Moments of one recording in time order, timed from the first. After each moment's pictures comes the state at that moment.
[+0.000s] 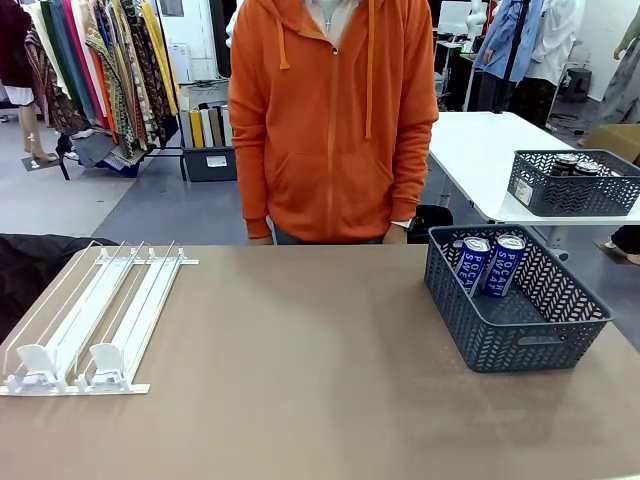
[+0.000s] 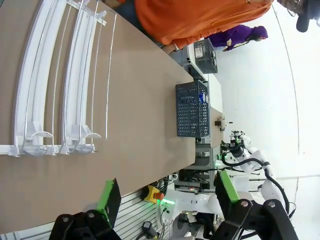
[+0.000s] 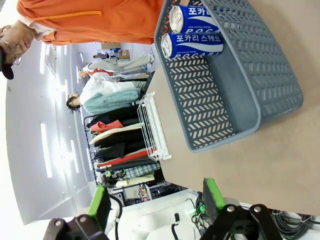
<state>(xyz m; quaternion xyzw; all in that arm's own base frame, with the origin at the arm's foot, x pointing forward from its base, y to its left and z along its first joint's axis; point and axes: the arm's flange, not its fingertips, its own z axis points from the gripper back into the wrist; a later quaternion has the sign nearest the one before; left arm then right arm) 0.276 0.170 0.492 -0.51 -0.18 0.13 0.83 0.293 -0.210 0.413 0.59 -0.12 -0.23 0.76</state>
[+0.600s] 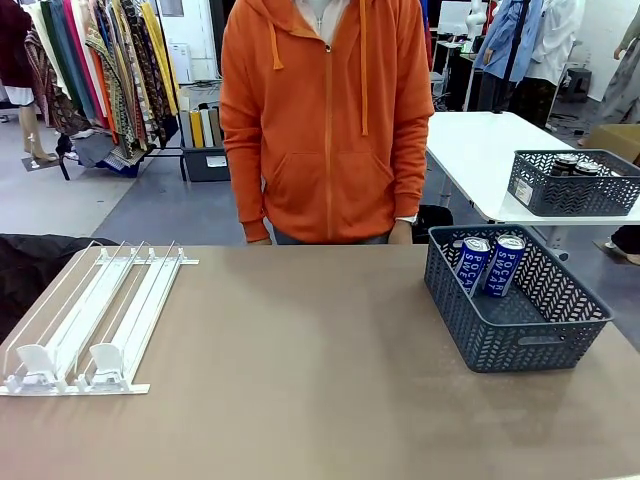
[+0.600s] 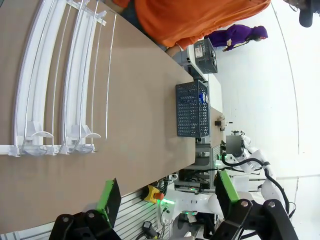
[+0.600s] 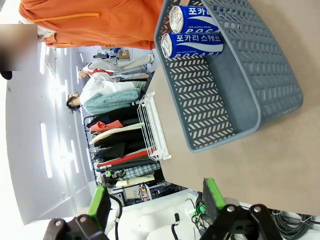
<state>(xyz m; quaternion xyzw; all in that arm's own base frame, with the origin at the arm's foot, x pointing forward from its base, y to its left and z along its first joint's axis) 0.276 0.170 0.492 -0.51 -0.18 0.13 0.83 0.293 -0.210 0.413 0.59 -0.12 -0.23 0.76</state>
